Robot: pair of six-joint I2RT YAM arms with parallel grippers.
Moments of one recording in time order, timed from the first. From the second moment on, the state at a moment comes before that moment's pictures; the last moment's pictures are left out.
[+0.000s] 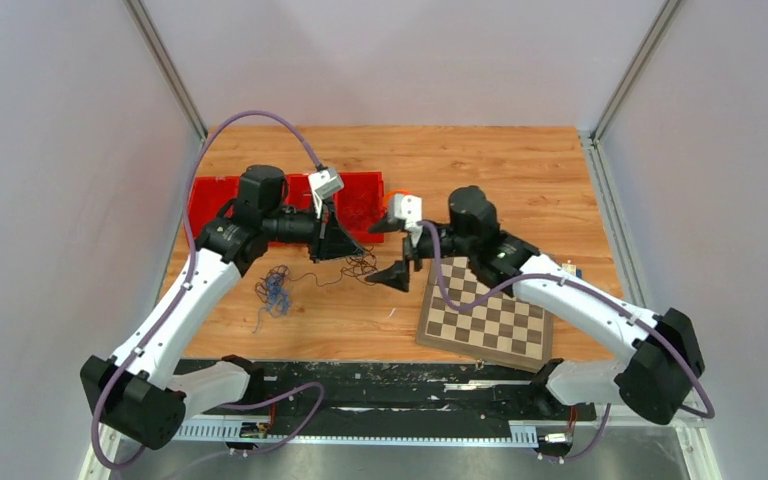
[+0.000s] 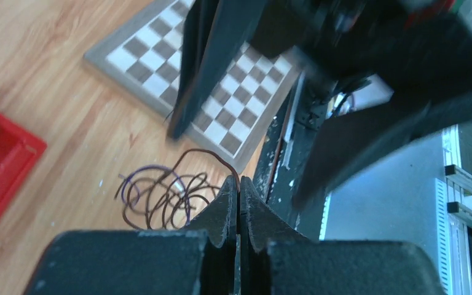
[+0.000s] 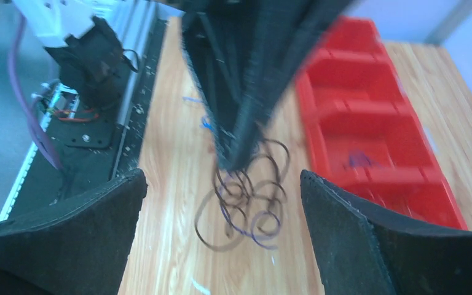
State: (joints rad) left arm -0.40 1.14 1.08 -0.54 0.93 0.01; right arm 0.72 1.27 1.00 0.04 -0.75 -0.28
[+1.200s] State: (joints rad) left arm 0.21 1.20 1.58 -0.10 1.16 -0.61; right arm 0.80 1.76 0.94 0.20 -0.66 -0.13
